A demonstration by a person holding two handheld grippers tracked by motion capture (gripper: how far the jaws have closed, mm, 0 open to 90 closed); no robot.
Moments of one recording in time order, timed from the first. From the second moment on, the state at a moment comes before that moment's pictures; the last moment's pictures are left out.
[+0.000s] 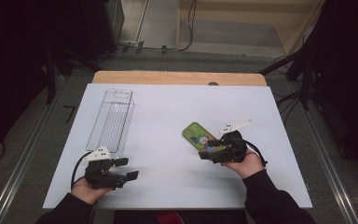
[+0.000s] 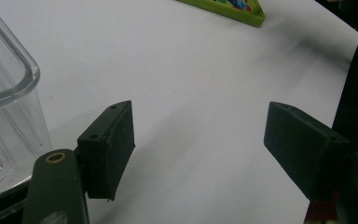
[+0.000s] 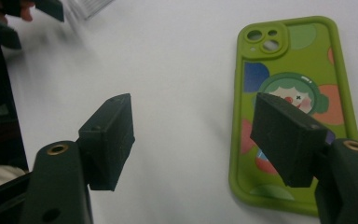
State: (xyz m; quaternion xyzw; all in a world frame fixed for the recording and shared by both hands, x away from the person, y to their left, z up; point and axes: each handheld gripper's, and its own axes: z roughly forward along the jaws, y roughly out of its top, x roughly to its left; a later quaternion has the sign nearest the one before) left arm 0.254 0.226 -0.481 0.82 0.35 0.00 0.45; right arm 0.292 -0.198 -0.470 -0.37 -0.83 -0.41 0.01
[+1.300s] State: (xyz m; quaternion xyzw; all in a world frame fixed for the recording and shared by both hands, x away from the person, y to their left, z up) left arm 0.255 0.226 -0.482 0.82 0.35 0.00 0.45; right arm 0.240 -0.249 -0.493 -0.41 -0.82 -0.40 -0.01
